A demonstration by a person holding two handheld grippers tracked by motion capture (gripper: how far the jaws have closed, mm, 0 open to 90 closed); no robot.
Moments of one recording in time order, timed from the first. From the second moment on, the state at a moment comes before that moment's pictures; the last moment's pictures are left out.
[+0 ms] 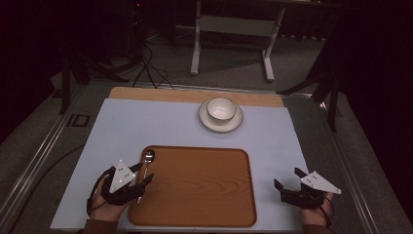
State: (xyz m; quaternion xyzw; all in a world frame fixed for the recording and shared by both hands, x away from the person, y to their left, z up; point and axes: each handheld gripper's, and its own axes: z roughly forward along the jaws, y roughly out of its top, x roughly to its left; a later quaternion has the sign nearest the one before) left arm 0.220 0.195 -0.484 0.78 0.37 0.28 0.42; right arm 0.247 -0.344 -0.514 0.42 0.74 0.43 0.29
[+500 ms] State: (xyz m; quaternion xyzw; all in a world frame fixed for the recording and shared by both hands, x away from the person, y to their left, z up) left arm 0.240 0.217 -0.470 0.74 0.41 0.30 0.44; right arm 0.247 -0.343 -0.513 0.42 0.74 0.43 0.29
